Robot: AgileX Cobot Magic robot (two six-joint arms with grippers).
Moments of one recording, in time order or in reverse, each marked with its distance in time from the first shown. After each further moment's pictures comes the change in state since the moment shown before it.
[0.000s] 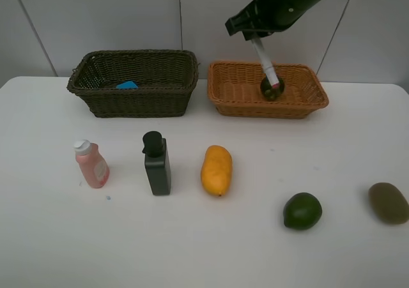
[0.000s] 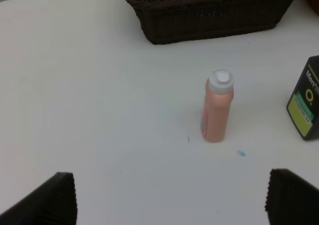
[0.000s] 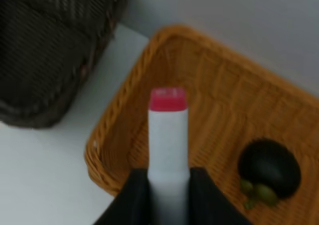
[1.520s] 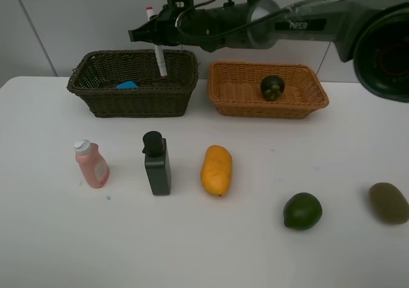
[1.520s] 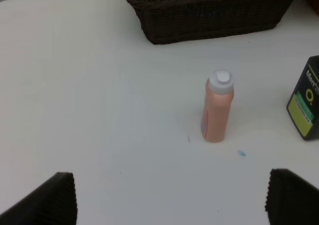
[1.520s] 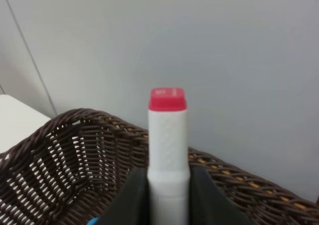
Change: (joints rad) left arm 0.000 0.000 0.000 0.000 0.000 0.000; right arm 0.144 0.589 -0.445 0.198 -0.594 -0.027
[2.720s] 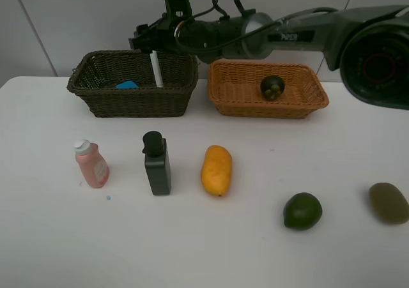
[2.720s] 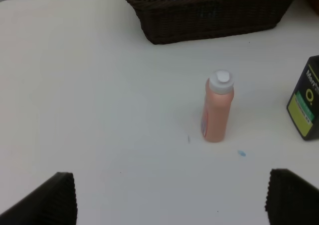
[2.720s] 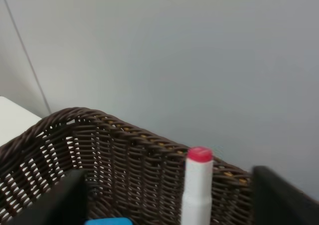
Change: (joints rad) left arm 0.000 0.000 0.000 0.000 0.000 0.000; right arm 0.000 0.033 0.000 -0.010 -0.065 0.001
